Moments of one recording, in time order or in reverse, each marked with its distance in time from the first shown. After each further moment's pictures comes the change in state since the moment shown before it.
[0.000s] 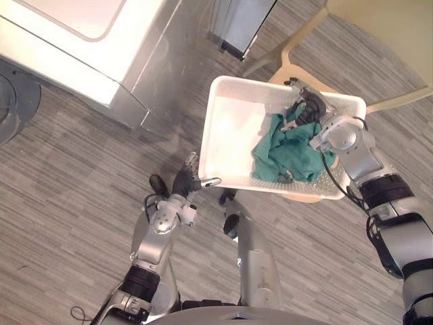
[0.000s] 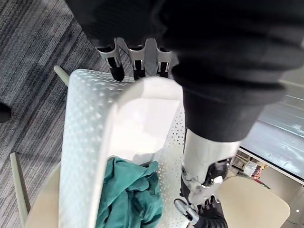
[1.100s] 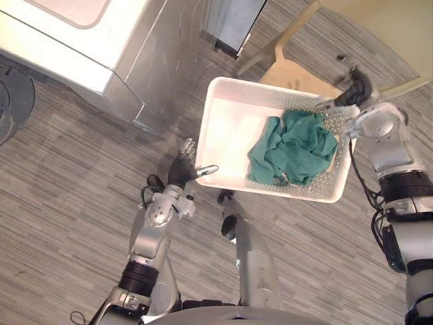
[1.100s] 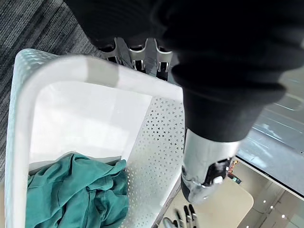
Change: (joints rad) left arm -0.022 -0.002 0.046 -0.080 -0.060 -0.001 -0.025; right arm -0.084 -0.013 -0.292 0.016 -0.013 0.085 -0.113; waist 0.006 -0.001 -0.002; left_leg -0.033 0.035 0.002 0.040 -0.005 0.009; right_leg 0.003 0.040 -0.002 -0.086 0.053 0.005
